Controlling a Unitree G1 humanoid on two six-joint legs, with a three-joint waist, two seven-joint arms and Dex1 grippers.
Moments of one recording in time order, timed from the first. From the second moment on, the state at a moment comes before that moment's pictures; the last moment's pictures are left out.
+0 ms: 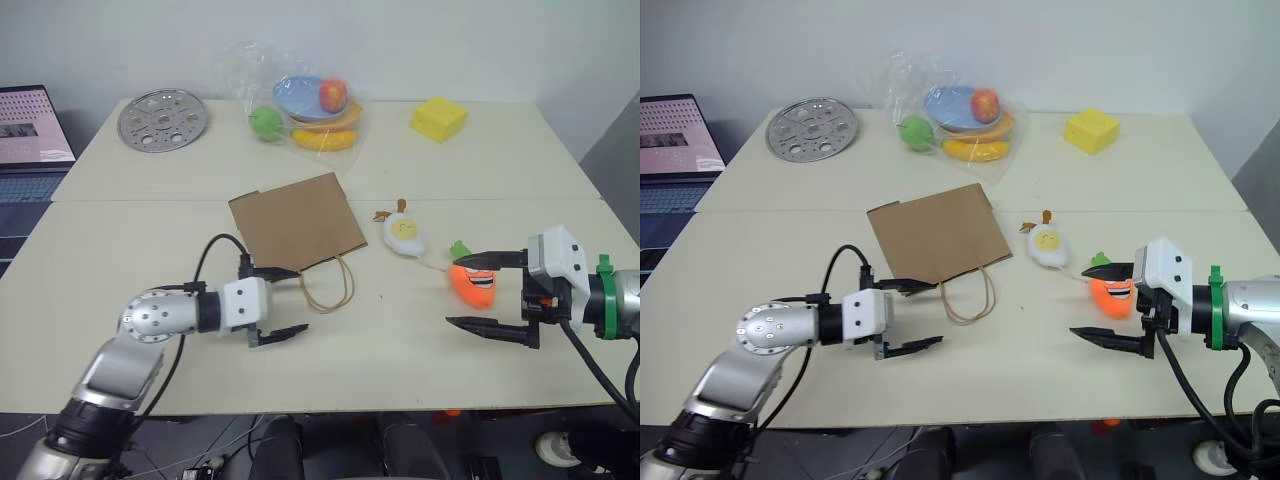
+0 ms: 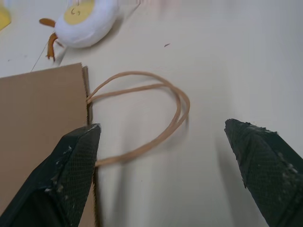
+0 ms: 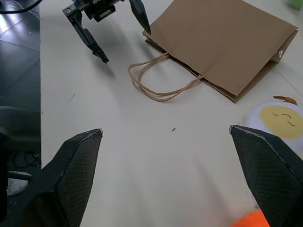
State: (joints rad) left arm -0.20 0.73 -0.14 -0.14 -0.11 -0.10 -1.03; right arm -0.09 -1.00 -0.25 -0.57 0.64 0.61 1.08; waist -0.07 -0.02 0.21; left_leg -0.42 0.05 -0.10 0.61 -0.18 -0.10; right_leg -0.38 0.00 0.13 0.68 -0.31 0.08
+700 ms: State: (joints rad) left arm -0.35 0.59 -0.22 0.12 0.00 -0.27 -0.99; right arm -0.08 -0.98 -0.24 -0.60 0.65 0.62 1.04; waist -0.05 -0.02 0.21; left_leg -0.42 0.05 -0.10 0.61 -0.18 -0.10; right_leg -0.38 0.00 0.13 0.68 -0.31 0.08
